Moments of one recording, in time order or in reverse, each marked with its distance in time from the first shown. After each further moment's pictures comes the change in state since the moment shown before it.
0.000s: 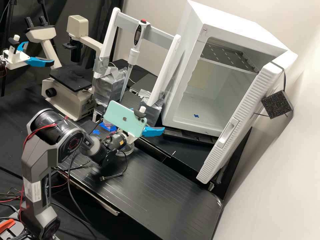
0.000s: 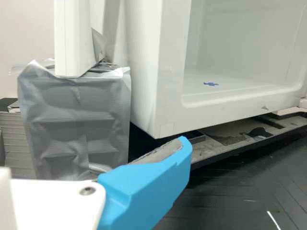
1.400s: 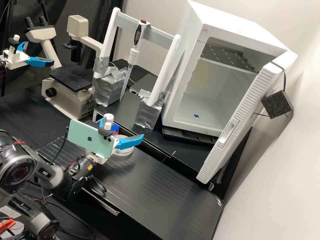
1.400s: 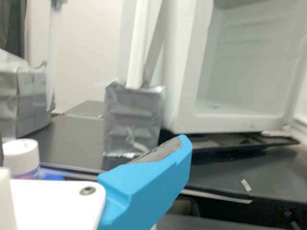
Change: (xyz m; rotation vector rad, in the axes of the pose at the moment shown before) arm -0.132 -0.015 0.005 -0.069 0.157 0.016
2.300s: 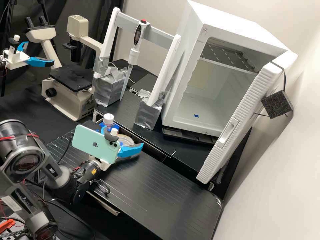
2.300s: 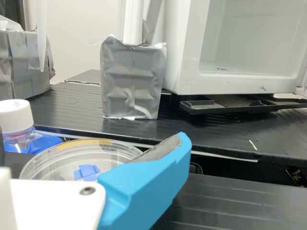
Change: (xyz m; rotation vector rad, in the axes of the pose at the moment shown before) arm -0.002 -0.001 0.022 0.023 -0.055 -0.082
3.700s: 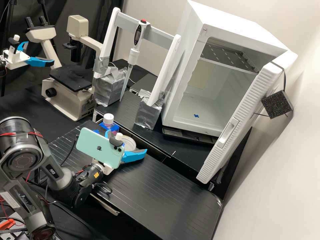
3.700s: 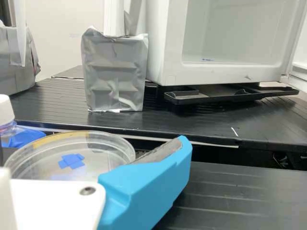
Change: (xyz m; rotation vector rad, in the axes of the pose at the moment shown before) arm -0.004 0.006 0.010 0.026 -0.034 0.003
